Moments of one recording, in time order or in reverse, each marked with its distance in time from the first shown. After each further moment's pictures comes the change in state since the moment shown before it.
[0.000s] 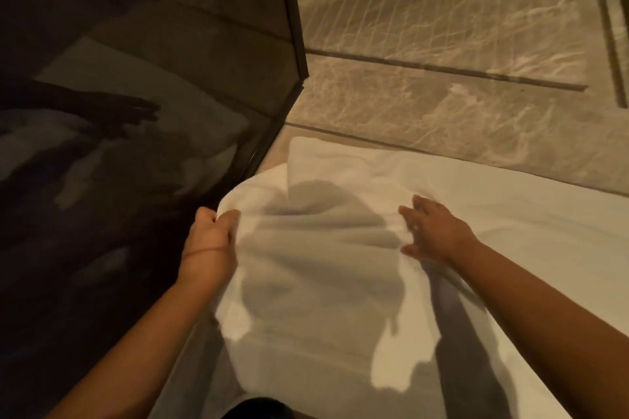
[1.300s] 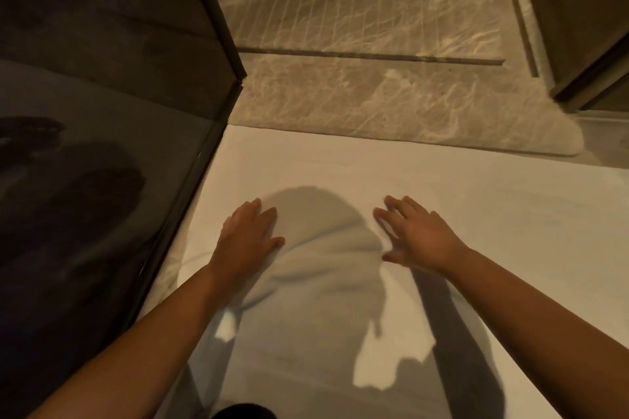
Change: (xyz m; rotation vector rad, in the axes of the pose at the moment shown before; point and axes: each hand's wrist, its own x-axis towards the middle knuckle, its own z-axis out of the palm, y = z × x) left_hand 0.005 0.077 0.066 0.243 -0.321 0.524; right_hand -0.049 0.045 0.025 0.034 0.100 -0.009
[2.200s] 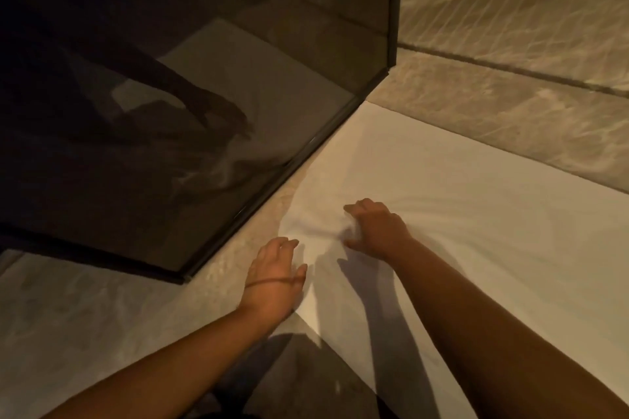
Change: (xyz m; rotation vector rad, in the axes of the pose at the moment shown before) left_hand -0.222 0.050 0.001 -0.191 0.256 -0.539; right_hand -0.007 -0.178 0.017 0.013 -0.008 -0.455
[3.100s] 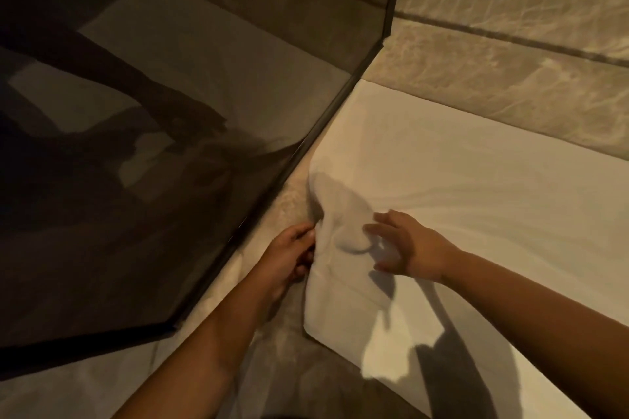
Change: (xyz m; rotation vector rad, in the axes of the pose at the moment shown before) left_hand 0.104 -0.065 0.029 -1.224 -0.455 -0.447; right_hand 0.012 0.001 0.024 0.080 -0.117 0.024
